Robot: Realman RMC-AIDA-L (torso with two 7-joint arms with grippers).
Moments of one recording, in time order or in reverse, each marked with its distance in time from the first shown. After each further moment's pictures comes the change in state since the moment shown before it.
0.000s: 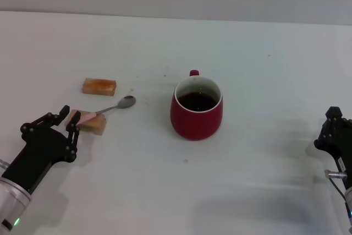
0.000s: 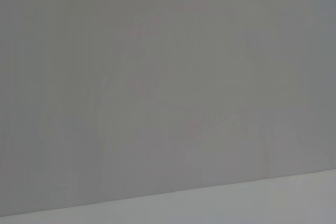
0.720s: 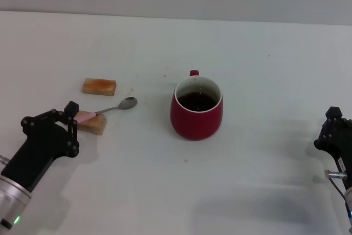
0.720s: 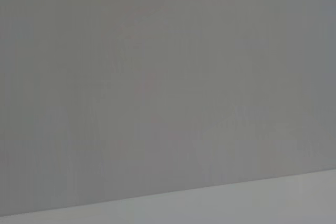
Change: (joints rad) left arm 0.002 0.003 0.009 -0.007 0.010 0.089 0.000; right arm 0.000 0.000 0.000 0.000 0.000 0.000 0.000
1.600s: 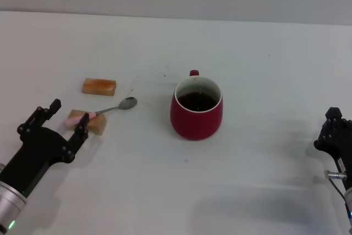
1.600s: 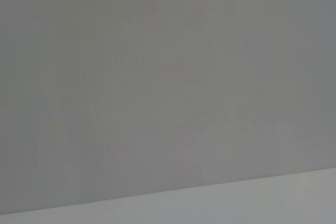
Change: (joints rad) left arm -0.003 0.005 0.008 0.037 0.002 -0.012 -0.113; right arm -0.001 0.000 0.000 0.000 0.000 0.003 0.000
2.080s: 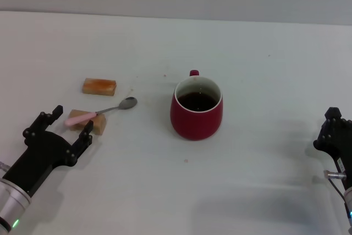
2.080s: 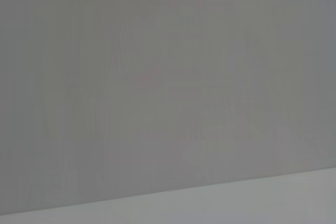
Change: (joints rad) left arm -0.019 -0.002 0.002 0.002 0.000 -0.100 -0.004; right arm 0.000 0.001 0.000 0.000 0.000 0.000 0.000
